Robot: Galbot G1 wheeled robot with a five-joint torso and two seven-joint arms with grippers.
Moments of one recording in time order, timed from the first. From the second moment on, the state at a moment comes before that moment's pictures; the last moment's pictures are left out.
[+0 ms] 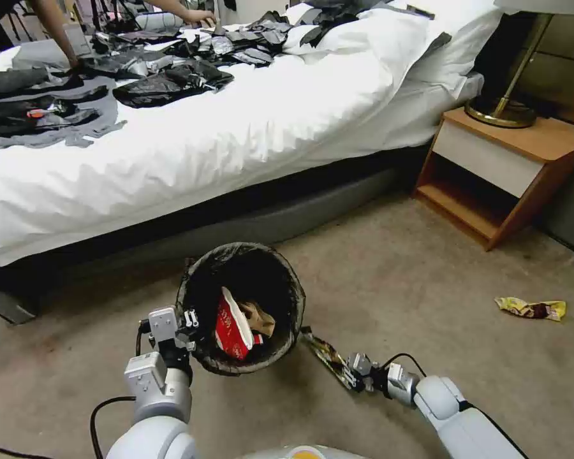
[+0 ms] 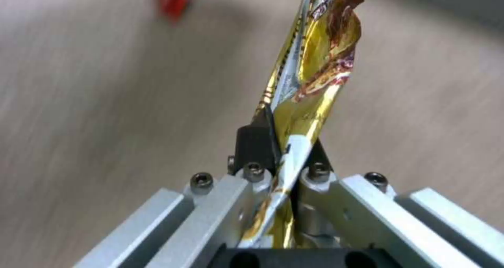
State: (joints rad) left arm 1.75 -1.53 -0.45 -2.34 -0.16 0.34 -0.33; right arm -1.10 1.18 0.20 1.14 0.01 0.39 -0.65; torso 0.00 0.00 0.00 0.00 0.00
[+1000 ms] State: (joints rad) left arm 1.75 -1.53 -0.44 -2.31 -0.16 0.34 -0.33; right arm -1.29 1.12 0.11 2.03 0.21 0.37 -0.43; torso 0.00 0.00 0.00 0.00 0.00
